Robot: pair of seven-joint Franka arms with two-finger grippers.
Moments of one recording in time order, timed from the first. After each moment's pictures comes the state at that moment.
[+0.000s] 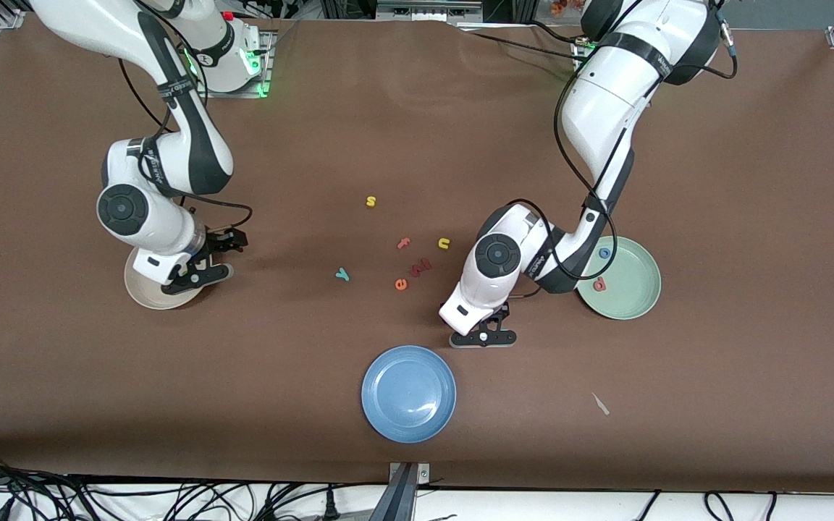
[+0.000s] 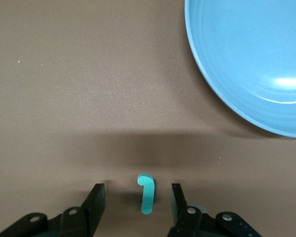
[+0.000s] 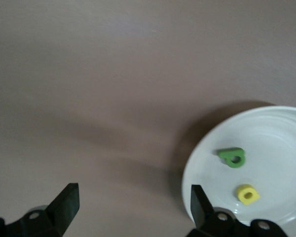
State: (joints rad) left arm -0.44 1.00 -0.14 -1.20 0.16 2.29 -0.67; right arm 0.30 0.37 -0.09 -1.98 0.02 2.21 -0.14
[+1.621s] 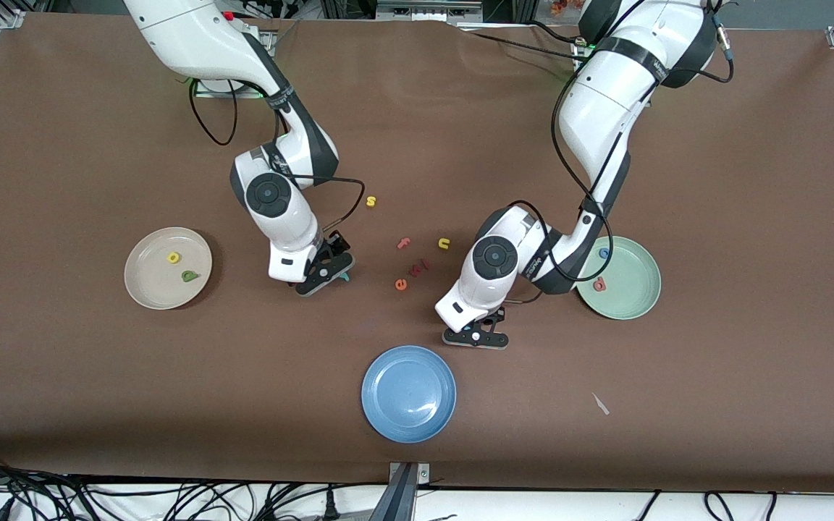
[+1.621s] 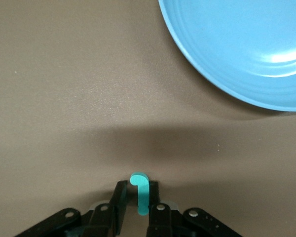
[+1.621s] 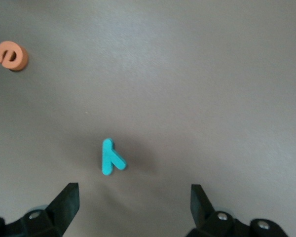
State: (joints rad) left arm -0.45 1.02 -0.14 -1.19 0.16 2.29 -0.53; right arm 0.54 0.58 -0.03 -1.87 0.02 2.53 -0.14
